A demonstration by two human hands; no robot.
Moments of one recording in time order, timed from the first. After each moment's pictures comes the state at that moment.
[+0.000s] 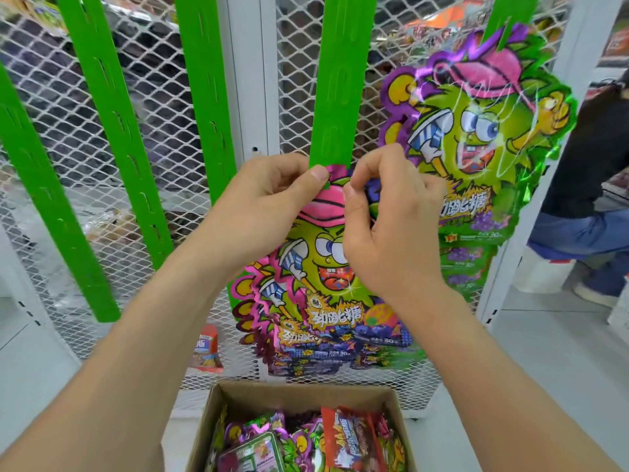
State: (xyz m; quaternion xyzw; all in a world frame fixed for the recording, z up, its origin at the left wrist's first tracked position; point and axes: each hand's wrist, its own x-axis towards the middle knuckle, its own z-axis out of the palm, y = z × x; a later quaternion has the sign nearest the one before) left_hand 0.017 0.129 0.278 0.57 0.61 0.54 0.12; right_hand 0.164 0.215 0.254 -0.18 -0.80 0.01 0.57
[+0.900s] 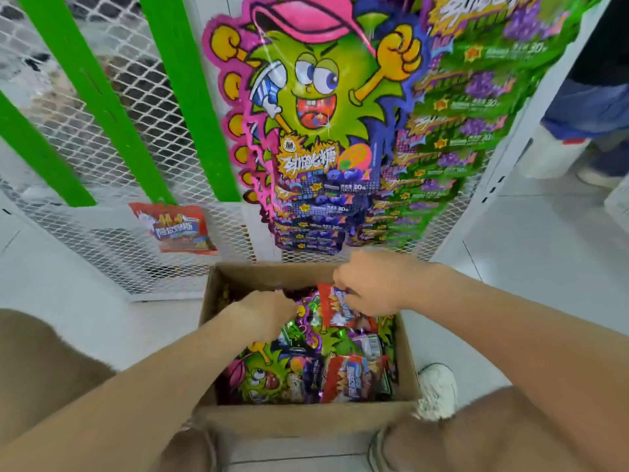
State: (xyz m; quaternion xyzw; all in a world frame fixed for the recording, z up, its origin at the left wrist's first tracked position) left_hand 0.036 0.092 -0.066 0.66 0.66 -0.23 0.25; right_hand 0.225 0.203 0.068 -0.15 -0.95 0.02 -0.26
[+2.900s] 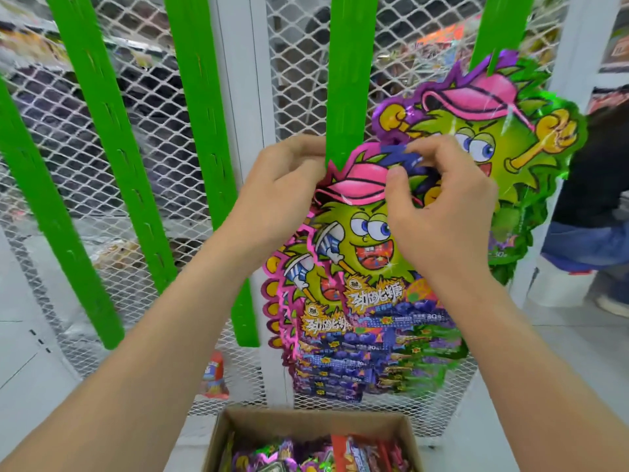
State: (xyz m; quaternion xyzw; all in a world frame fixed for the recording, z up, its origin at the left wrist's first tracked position) left_hand 0.022 0.169 0.307 0.52 0.60 0.60 0.11; right_hand 0.178 0.263 0.280 -0.24 -0.72 0.10 0.64
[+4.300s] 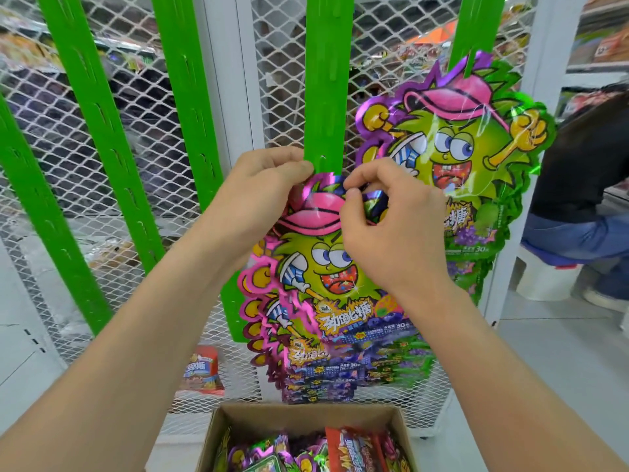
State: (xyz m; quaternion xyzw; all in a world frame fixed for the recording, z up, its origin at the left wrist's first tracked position) left_hand 0.030 0.146 0.314 0.49 0.61 0.60 0.17; right_hand 0.173 0.234 0.272 -0.19 -0.77 0.09 0.61
